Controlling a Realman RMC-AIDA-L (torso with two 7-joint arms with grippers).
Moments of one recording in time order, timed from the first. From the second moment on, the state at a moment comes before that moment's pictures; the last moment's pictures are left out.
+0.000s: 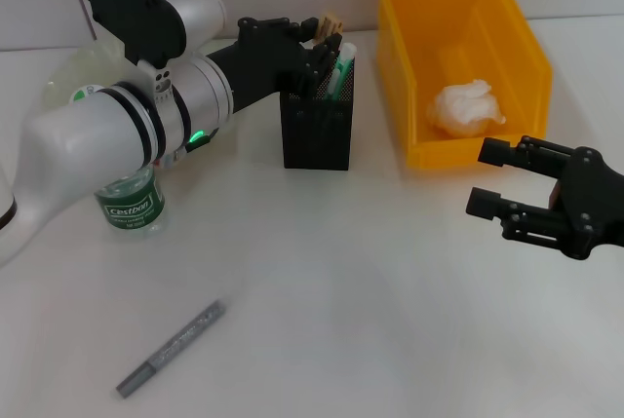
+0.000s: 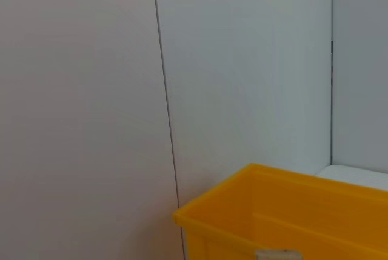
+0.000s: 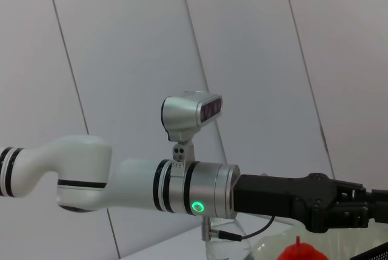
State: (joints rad) left arm -0.62 -2.08 1.84 0.83 0.94 0.41 -1.18; right arm 0.27 2.07 -0.70 -0.74 -1.67 -1.81 1.28
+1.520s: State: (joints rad) left arm -0.60 -2.08 1.86 0.90 0.95 0.42 -1.19; right arm 0.27 2.07 -0.69 -0.74 -1.67 -1.81 1.28
